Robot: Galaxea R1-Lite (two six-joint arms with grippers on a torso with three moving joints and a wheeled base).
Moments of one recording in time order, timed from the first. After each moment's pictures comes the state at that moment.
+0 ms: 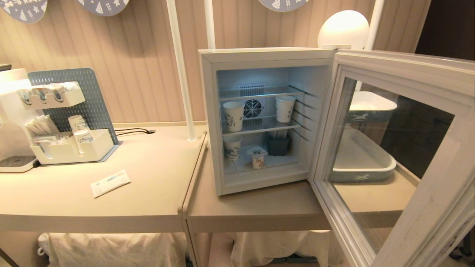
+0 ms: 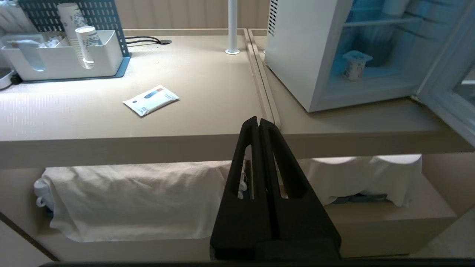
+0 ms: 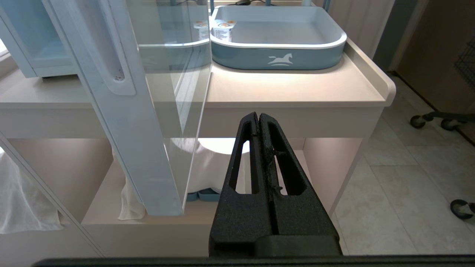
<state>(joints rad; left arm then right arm) 0.00 0.22 -0.71 0.53 -0.05 -0.04 0.00 0.00 -0.03 0.10 0.01 -0.06</state>
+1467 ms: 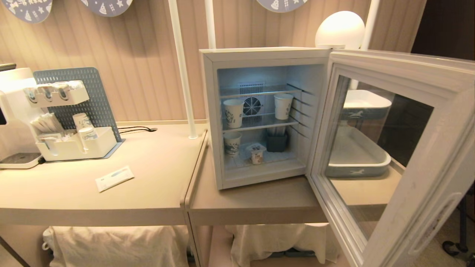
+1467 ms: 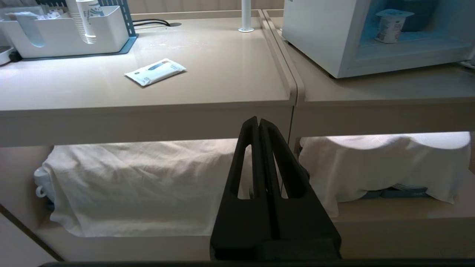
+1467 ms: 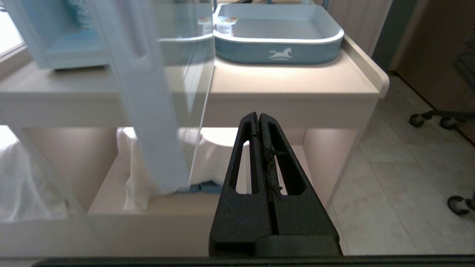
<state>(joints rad) 0.00 0.00 -0.01 0.02 0.00 0.01 0.00 0.00 -0.03 0.10 0.01 -0.06</state>
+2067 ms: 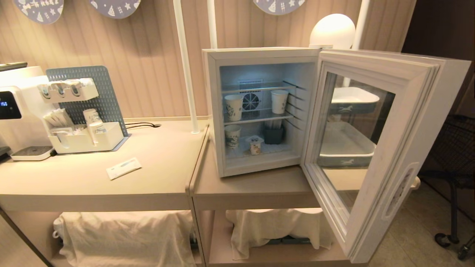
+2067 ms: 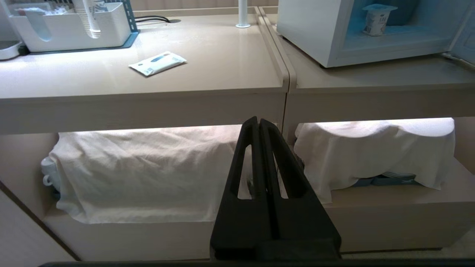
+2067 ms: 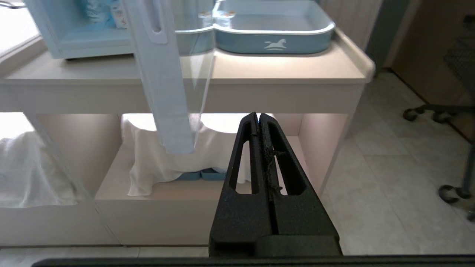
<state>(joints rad) 0.00 0.00 -0.01 0.01 0.00 0.01 0.00 0.00 -0.03 0.10 0.01 -0.06</state>
